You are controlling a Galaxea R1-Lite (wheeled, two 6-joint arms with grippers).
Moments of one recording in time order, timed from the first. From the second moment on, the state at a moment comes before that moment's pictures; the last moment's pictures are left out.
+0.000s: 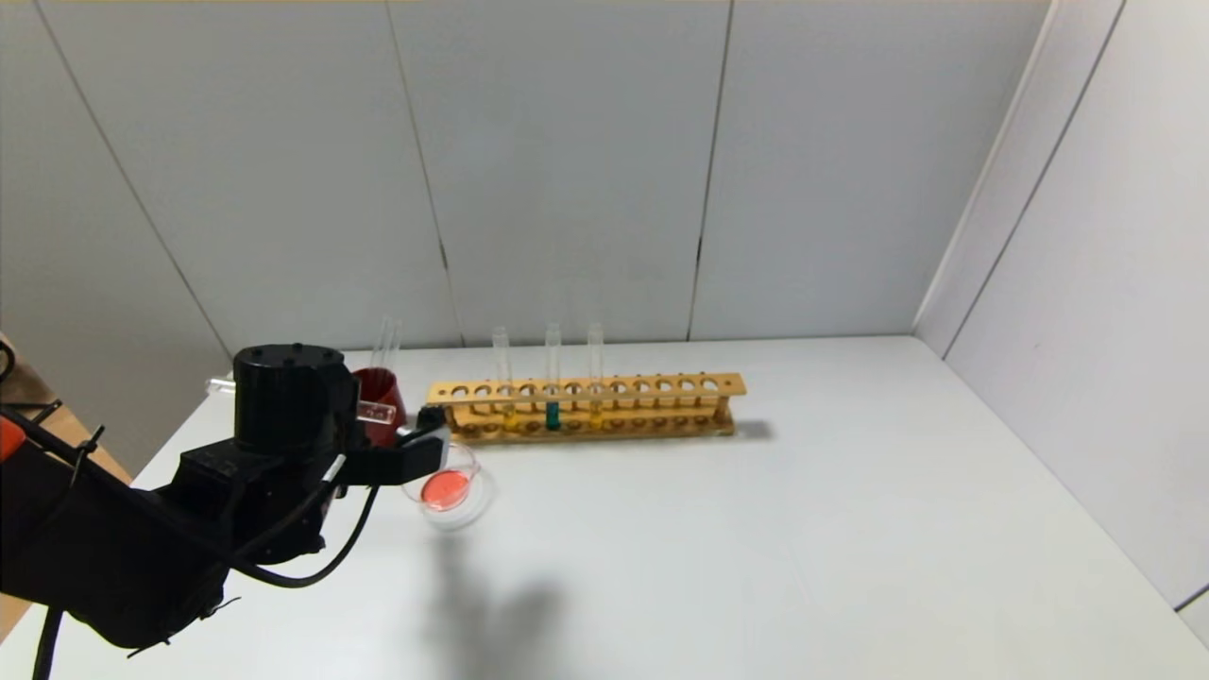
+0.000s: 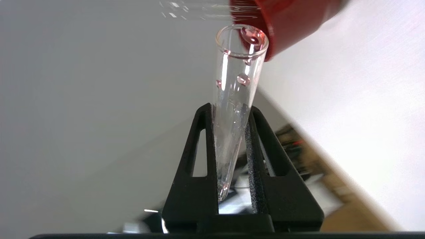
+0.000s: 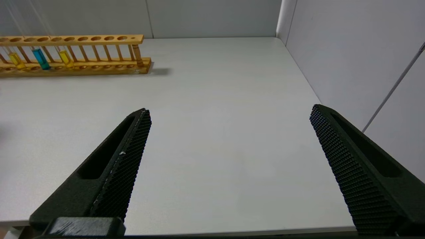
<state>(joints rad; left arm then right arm) -0.37 1.77 -0.54 -0.86 0.64 1.50 0.00 0.00 0.00 -0.01 0.00 0.01</state>
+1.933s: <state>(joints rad) -0.10 1.97 -1.01 -0.80 0.29 -0.04 0.00 0.00 0.00 -0.01 0.00 0.01</state>
